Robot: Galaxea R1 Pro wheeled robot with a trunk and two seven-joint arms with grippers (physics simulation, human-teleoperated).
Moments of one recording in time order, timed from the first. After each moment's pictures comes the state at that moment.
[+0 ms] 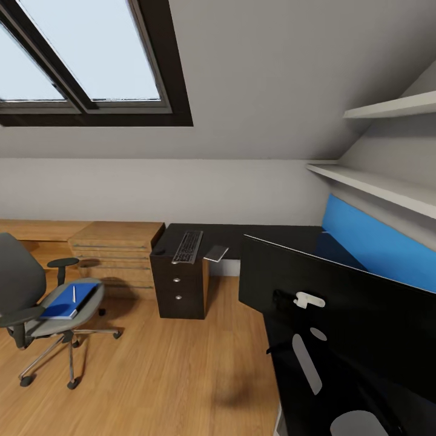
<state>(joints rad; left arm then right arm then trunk) -0.01 0.15 -0.57 -0.62 0.82 -0.27 0.23 -0.47 0.04 0.00 -1.04 -0.29 0.11 -0.18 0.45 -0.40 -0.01</state>
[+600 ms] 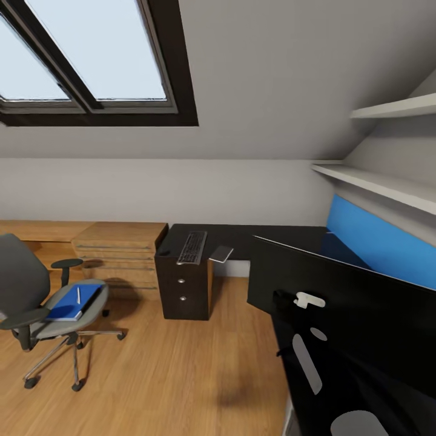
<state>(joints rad) -0.01 0.15 -0.57 -0.62 0.82 -0.27 0.23 -0.47 0.04 0.00 -1.04 -0.29 0.11 -0.18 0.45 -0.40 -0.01</state>
